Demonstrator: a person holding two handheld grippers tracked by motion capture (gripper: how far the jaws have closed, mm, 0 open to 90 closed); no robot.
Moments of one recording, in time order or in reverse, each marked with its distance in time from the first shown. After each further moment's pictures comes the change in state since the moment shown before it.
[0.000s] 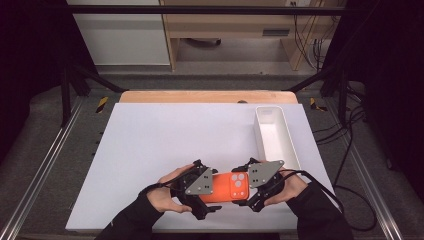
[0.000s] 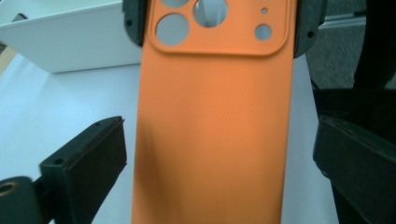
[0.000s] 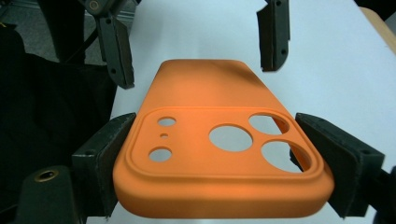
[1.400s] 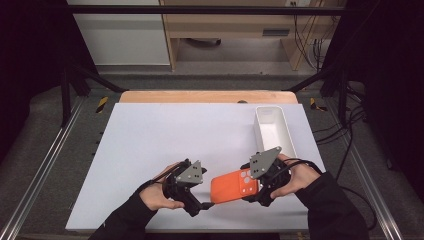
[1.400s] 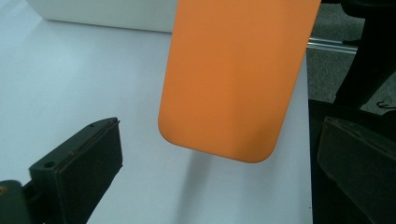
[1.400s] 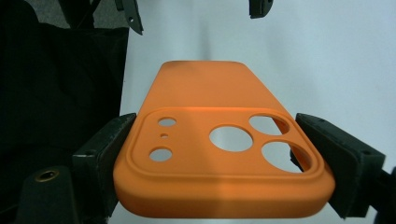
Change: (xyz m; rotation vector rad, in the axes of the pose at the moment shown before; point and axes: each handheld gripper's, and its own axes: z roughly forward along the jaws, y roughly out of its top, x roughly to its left) left arm 0.011 -0.017 -0.009 0.033 -0.038 -0.203; right arm -0.014 0.022 -0.023 0.219 0.066 0.058
